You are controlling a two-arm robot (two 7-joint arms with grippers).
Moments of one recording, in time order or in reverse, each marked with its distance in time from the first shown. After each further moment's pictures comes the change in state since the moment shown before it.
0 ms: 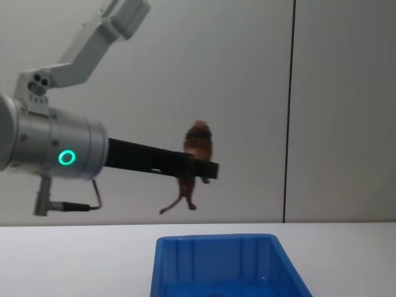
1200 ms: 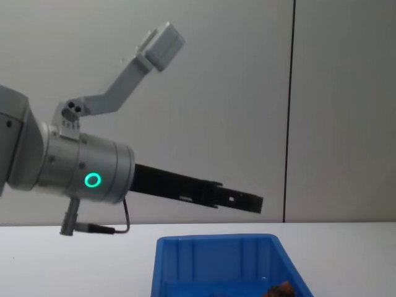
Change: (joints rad) left arm -0.071 -0.035 0.046 0.144 0.038 0.001 -0.188; right arm 0.000 0.000 0.000 0.000 0.000 0.000 0.000
